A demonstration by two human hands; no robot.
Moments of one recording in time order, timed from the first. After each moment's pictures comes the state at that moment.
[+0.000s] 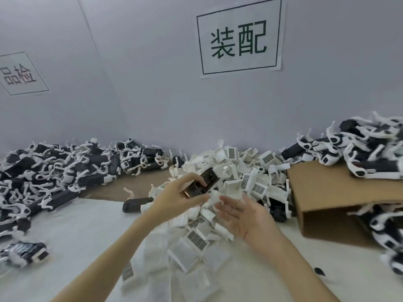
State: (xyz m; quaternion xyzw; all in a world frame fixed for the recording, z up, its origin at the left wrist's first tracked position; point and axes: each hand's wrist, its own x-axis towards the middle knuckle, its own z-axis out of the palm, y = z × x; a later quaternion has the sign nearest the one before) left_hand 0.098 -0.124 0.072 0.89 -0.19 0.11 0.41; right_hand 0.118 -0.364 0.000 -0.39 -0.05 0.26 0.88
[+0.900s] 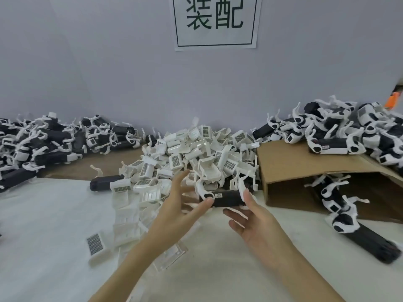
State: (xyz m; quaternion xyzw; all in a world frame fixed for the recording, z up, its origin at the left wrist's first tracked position) left_hand 0.022 -0.209 0.010 0.81 -0.13 0.08 0.57; right_hand 0.026 -0.422 -0.009 -0.47 0.02 0.11 0.87
